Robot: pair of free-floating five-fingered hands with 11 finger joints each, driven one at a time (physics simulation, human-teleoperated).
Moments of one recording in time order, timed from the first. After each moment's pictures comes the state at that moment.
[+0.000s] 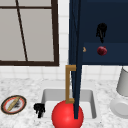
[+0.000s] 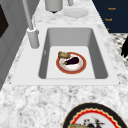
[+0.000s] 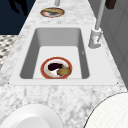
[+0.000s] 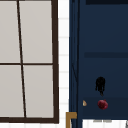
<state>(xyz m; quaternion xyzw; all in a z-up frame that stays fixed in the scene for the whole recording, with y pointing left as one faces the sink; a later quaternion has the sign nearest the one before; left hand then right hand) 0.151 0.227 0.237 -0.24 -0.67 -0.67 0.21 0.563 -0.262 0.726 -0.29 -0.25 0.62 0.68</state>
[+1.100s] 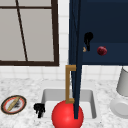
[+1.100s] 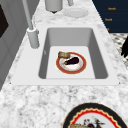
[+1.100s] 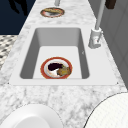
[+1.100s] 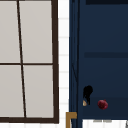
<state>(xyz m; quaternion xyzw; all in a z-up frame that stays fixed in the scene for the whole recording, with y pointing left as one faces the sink) 0.151 0.227 0.237 -0.24 -0.67 -0.67 0.21 0.570 -0.173 0.646 -0.20 -0.34 0.66 0.64</state>
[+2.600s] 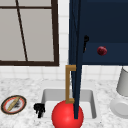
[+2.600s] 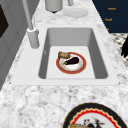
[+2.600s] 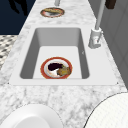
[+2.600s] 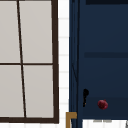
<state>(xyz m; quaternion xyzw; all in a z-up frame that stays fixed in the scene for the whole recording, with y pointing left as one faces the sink) 0.151 0.227 0.237 -0.24 -0.67 -0.67 0.21 0.578 -0.142 0.610 -0.27 -0.39 0.64 0.61</state>
